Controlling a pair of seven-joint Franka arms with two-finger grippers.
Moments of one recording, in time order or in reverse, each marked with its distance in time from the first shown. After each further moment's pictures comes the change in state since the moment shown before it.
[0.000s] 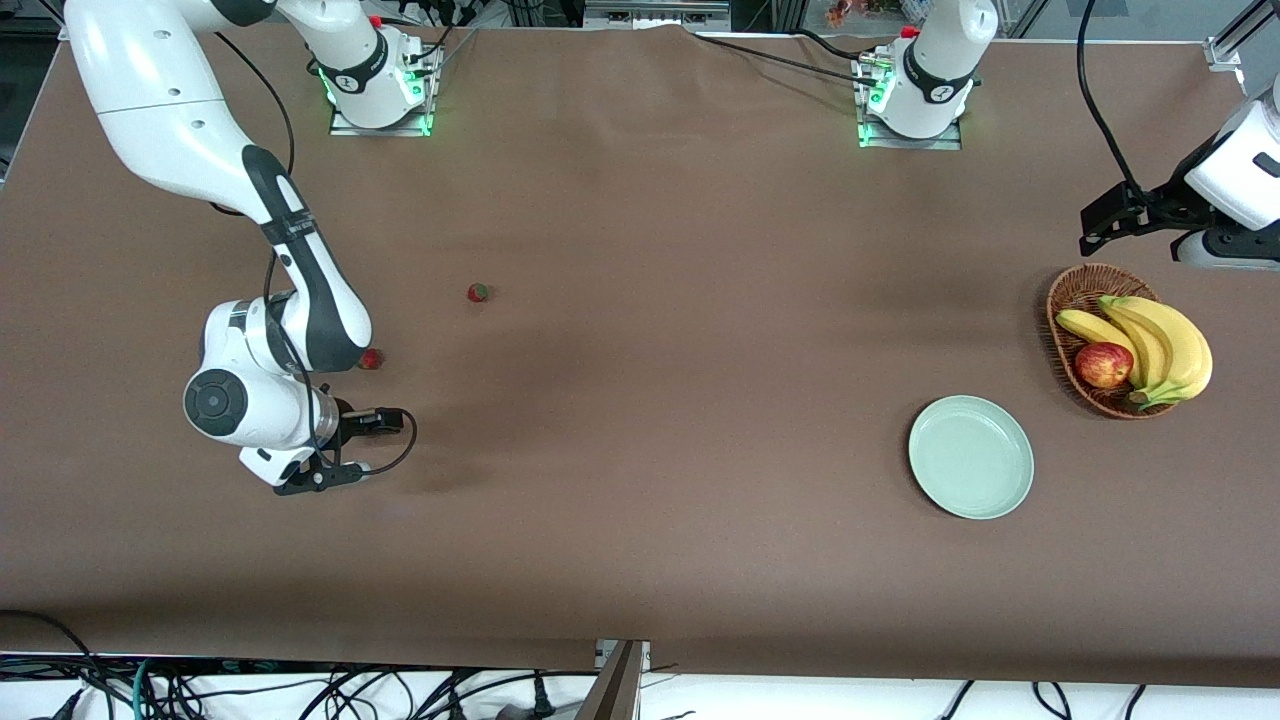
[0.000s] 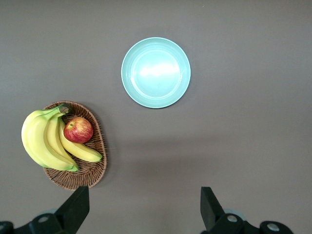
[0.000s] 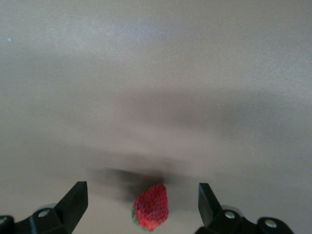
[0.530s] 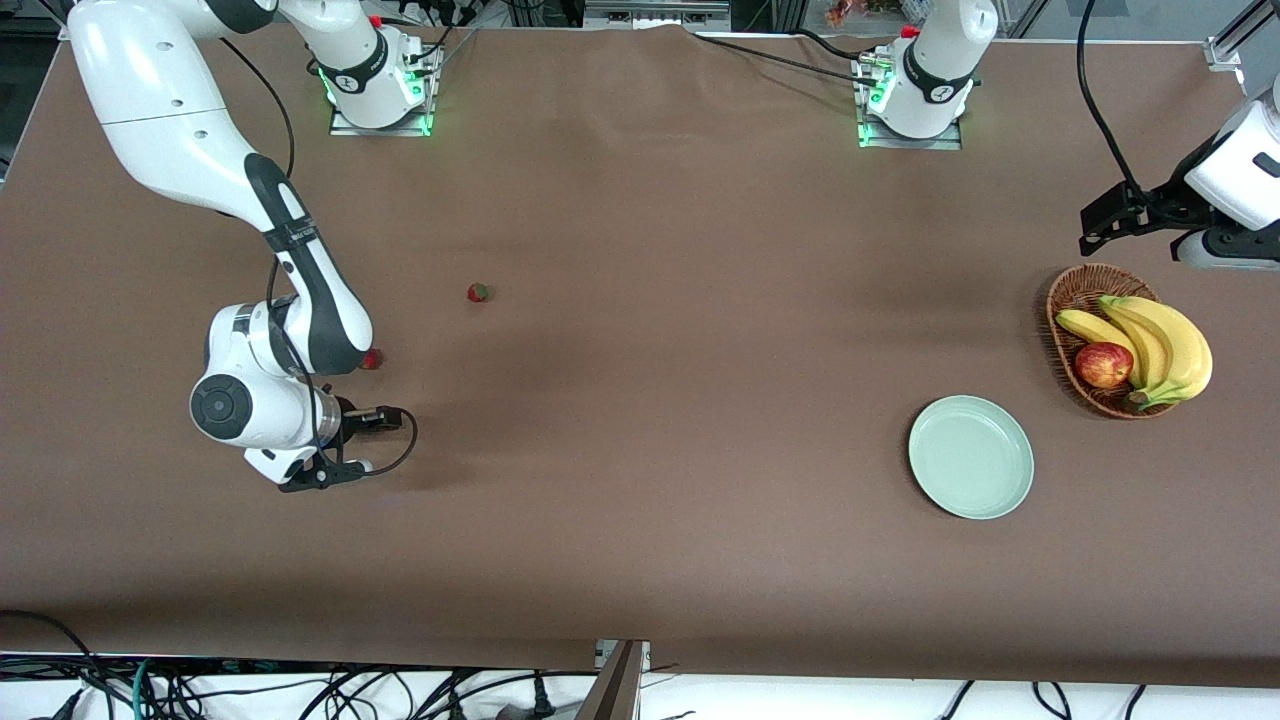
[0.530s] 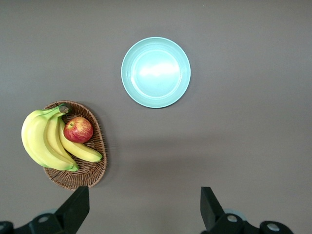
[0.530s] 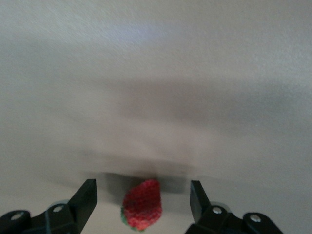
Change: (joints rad) left arm 0.000 0.000 0.000 0.000 0.000 -0.001 0.000; right arm -0.013 0.010 -0.003 -0.015 0.000 -0.021 -0.017
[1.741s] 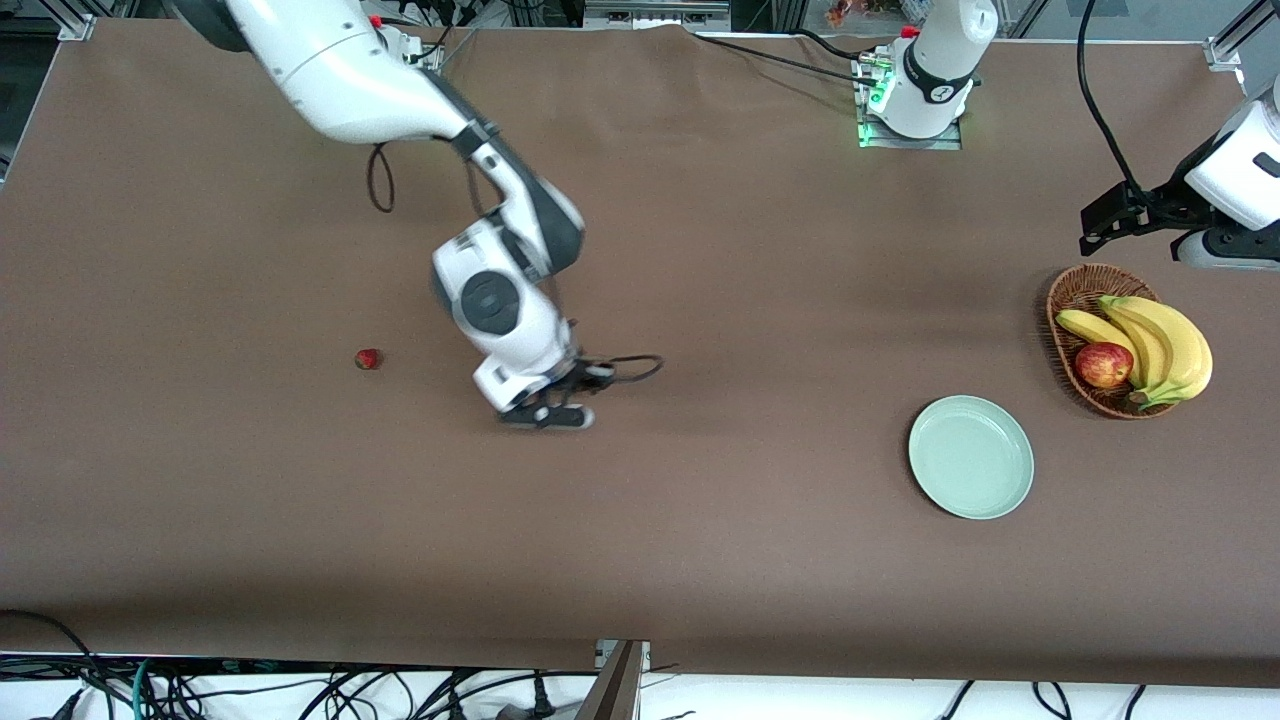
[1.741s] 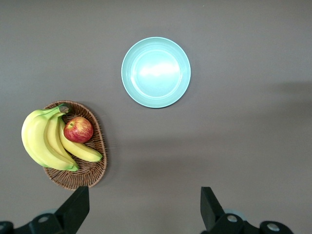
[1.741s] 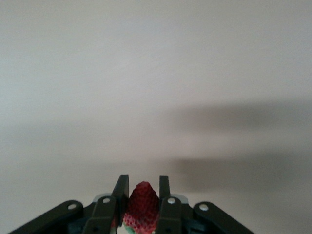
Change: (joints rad) left arm 0.000 0.000 0.001 0.000 0.000 0.000 0.000; right arm 0.453 0.012 0.148 0.132 0.007 0.171 0.898
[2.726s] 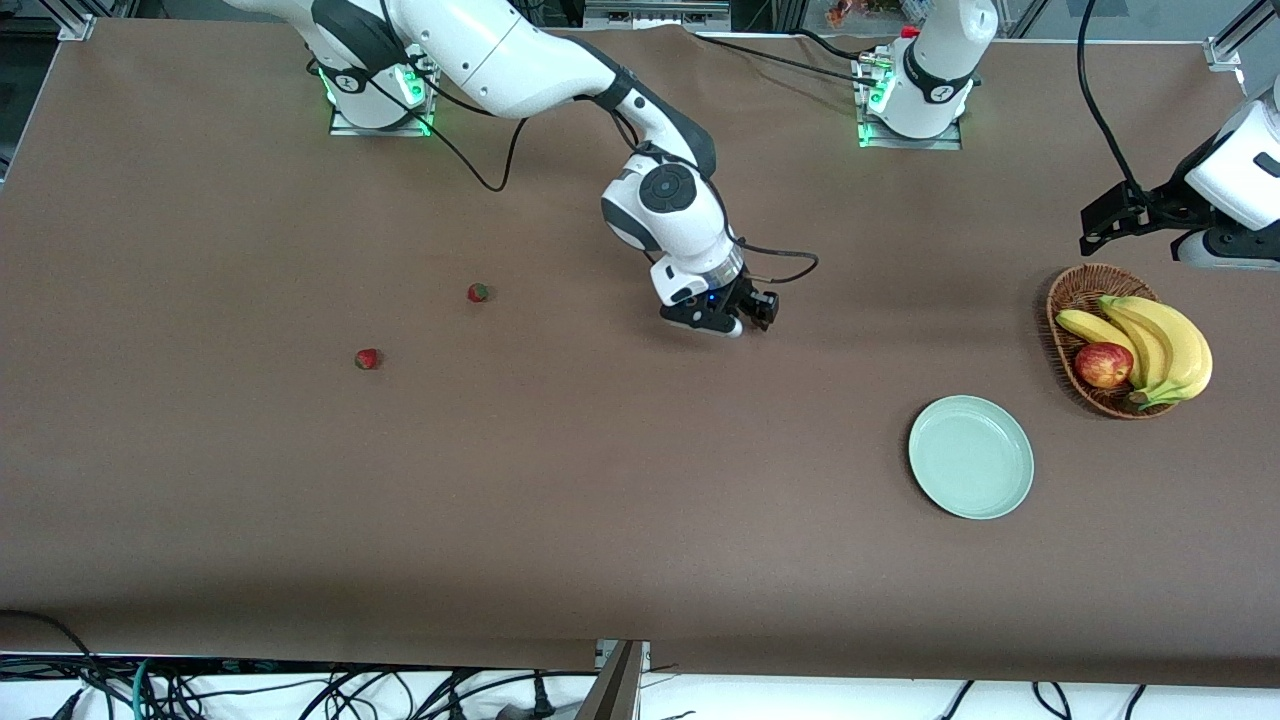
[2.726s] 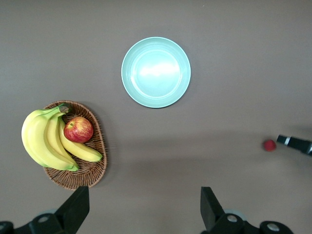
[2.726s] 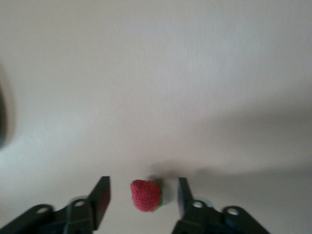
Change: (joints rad) left arm 0.000 0.000 0.000 0.000 0.000 -0.001 0.000; right arm 0.311 0.192 -0.061 0.179 -0.007 0.280 0.466
